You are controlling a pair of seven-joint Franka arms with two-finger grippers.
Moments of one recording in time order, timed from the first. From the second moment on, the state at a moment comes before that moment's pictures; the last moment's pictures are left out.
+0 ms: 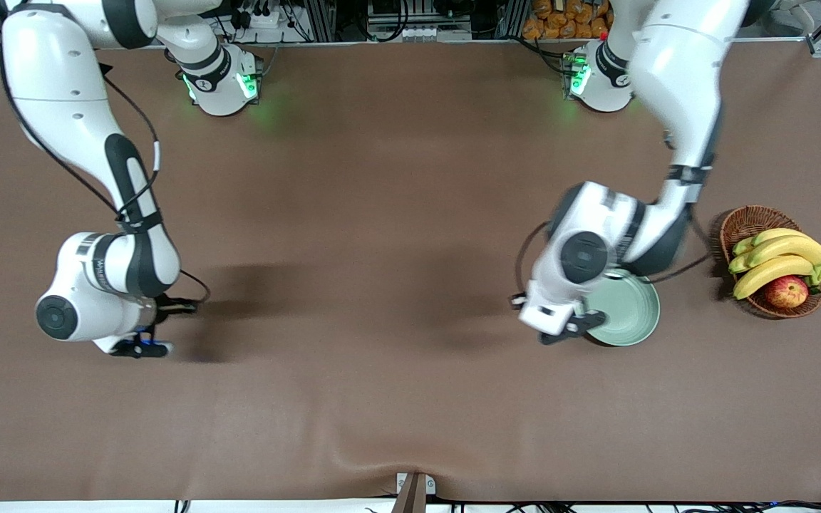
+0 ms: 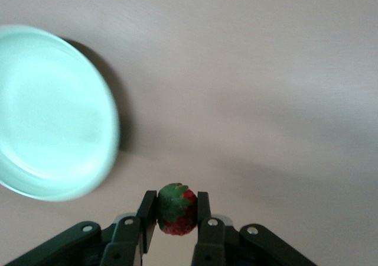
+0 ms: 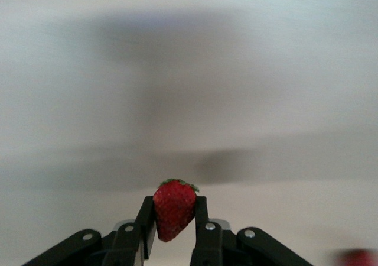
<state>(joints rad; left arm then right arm) -0.28 0.60 -0.12 -1.52 0.10 1.99 -0.67 0.19 0.69 -0.15 -1.57 0.30 1.99 0.01</state>
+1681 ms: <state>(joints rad) -0.31 0.64 -0.23 -1.58 0.09 1.99 -0.81 0.59 0.75 -0.09 -1.48 0.70 2.19 0.41</state>
